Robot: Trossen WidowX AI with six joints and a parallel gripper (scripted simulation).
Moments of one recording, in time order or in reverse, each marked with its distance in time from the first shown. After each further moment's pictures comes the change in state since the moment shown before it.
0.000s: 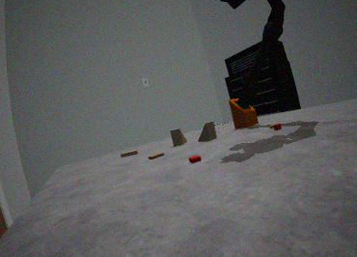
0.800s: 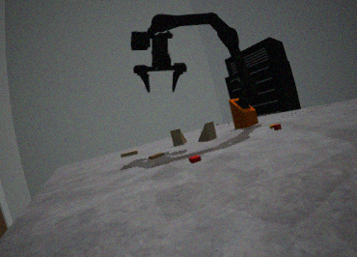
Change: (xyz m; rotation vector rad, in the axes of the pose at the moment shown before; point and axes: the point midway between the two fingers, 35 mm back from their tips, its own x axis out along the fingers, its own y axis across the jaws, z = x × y) arm 0.255 -0.110 0.247 0.425 -0.499 -0.752
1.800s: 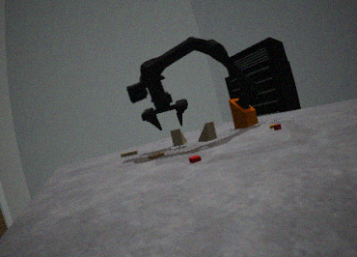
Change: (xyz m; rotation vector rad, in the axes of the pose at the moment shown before) arm 0.152 -0.015 0.058 0.080 -0.276 -0.273
